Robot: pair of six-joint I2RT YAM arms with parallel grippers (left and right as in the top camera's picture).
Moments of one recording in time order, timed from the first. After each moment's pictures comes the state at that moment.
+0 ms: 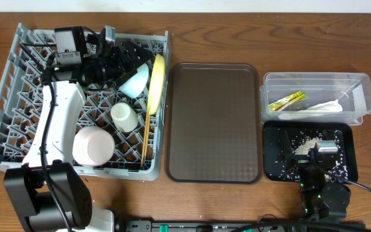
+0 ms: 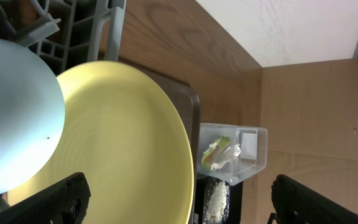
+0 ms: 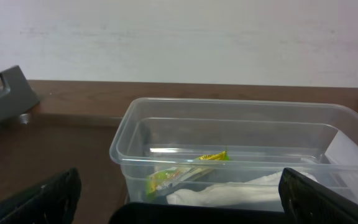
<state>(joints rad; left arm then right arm) 0.10 1.66 1.35 -0.58 0.86 -0.52 -0.04 0.02 0.01 -0.06 -0.07 0.02</state>
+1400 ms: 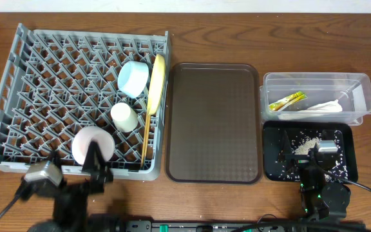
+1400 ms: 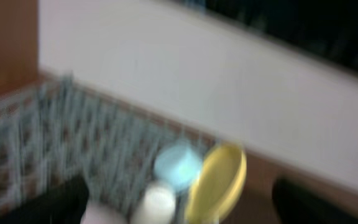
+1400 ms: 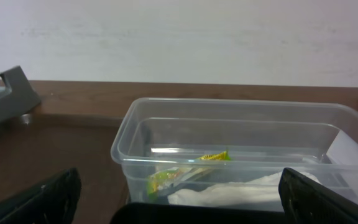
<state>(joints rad) 0.01 0.10 0.69 -0.61 -0.06 -0.36 -0.04 0.02 0.01 -0.06 -0.07 0.03</state>
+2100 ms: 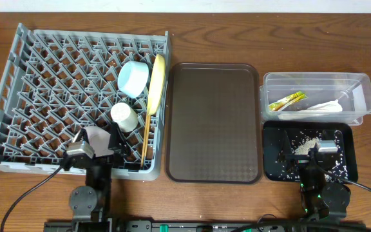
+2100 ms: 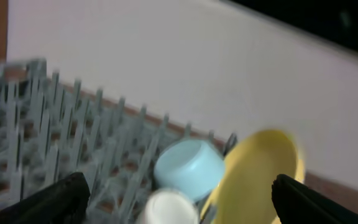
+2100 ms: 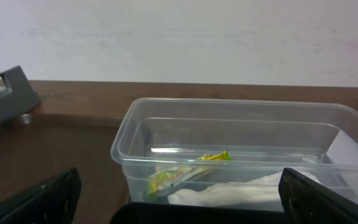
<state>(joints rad) -0.01 0.01 0.02 0.03 -0.06 -0.36 -0.04 0.02 0.01 -0.06 -0.07 0.03</state>
